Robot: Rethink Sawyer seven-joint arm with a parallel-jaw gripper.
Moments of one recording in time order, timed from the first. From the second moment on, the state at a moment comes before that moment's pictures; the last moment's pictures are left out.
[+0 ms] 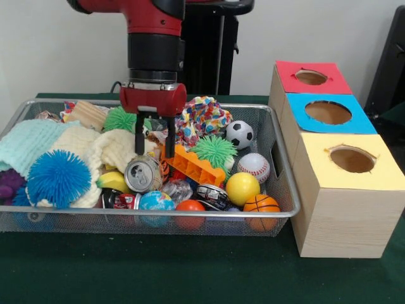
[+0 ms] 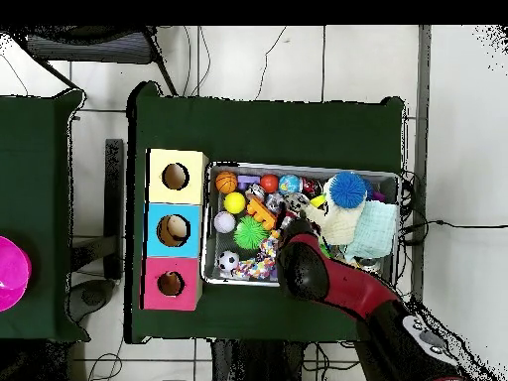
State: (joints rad) arm -0.61 -0.59 0.18 1.96 -0.15 -0.21 1.79
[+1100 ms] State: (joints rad) arm -0.66 -0.54 0.18 1.89 -0.28 -0.21 1.79
